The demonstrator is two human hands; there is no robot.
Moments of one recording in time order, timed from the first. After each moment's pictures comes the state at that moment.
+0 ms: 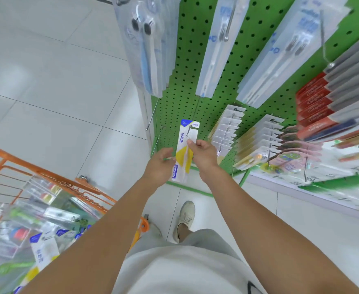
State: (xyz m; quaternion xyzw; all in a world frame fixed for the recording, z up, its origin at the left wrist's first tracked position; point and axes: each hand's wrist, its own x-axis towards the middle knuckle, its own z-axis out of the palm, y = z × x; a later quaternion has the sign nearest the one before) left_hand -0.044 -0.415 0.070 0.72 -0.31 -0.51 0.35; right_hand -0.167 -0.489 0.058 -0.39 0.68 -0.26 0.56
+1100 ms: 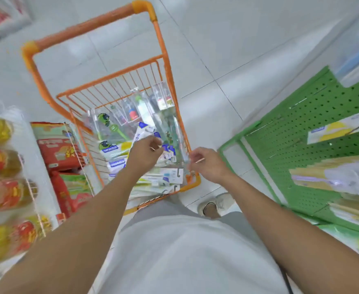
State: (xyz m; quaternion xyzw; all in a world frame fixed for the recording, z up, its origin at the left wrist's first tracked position) left_hand 0.073 -0.136 0.027 0.91 -0.09 -0.27 0.31; right_hand -0.047 -0.322 0.022 -0.73 0.31 0.19 0.58
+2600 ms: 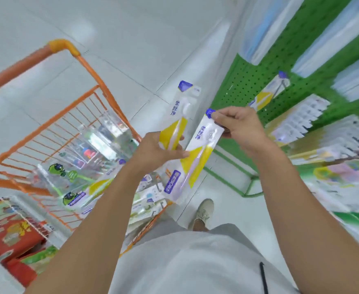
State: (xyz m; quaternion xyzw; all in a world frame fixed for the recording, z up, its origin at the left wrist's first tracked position) left_hand 0.065 -0.233 0.111 0.70 -0.28 -0.49 0.45; right_hand -0.095 -0.395 0.158 -0.60 0.45 -0.16 0.63
